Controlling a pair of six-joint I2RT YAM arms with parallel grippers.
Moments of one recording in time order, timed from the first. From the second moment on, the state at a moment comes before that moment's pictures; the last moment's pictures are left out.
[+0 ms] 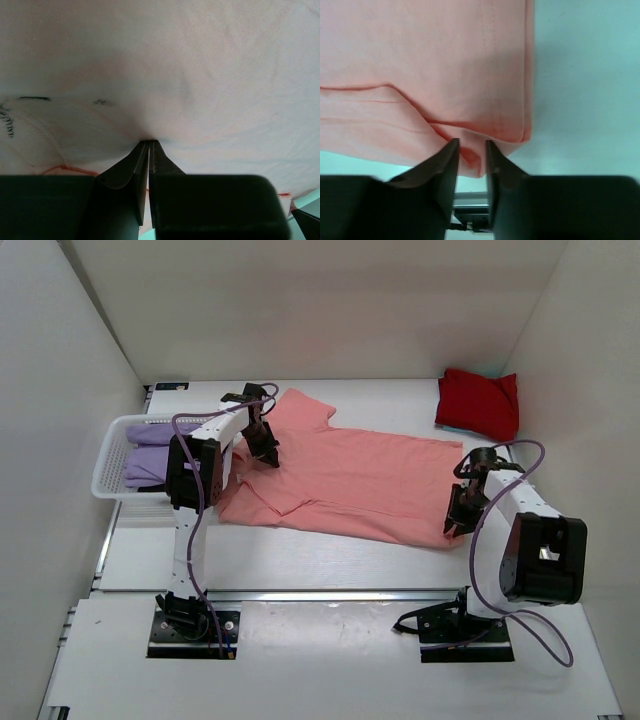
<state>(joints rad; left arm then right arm) -0.24 2.36 1.94 -0.93 0.19 -0.60 -0.12 1.46 0.88 -0.84 -0.10 0.20</state>
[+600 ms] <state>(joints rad) -0.24 2.35 1.92 -0.91 0.19 -0.60 -0.04 1.52 0.86 -0.80 -0.06 0.10</state>
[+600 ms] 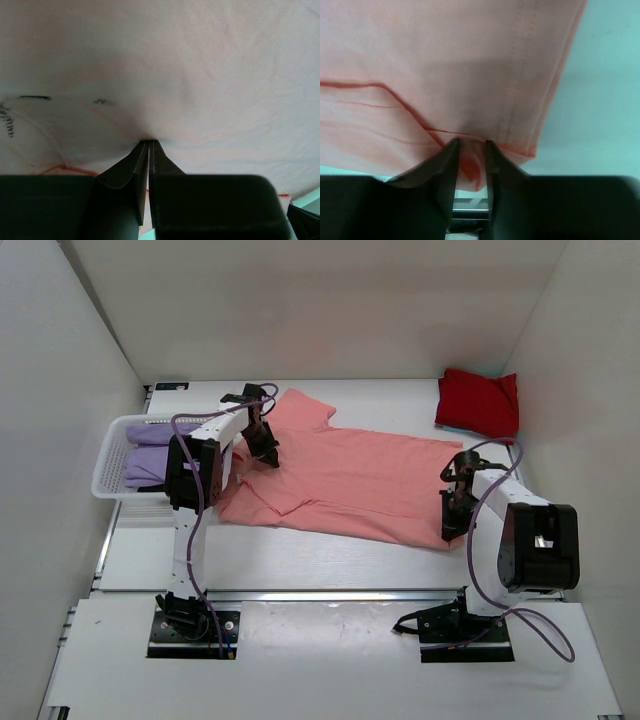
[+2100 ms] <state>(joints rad) -0.22 2.34 1.90 -0.90 0.21 -0.60 -0.30 1.05 0.73 -0.68 -0.07 0.30</state>
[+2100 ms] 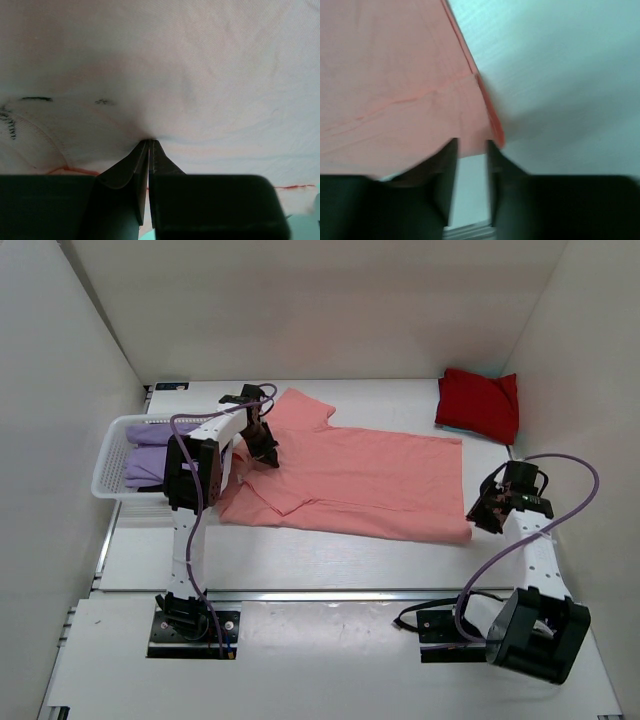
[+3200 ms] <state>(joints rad) -0.25 2.64 2.51 -0.63 0.03 -0.61 -0.14 1.80 1.32 -0.52 -0.09 0.31</state>
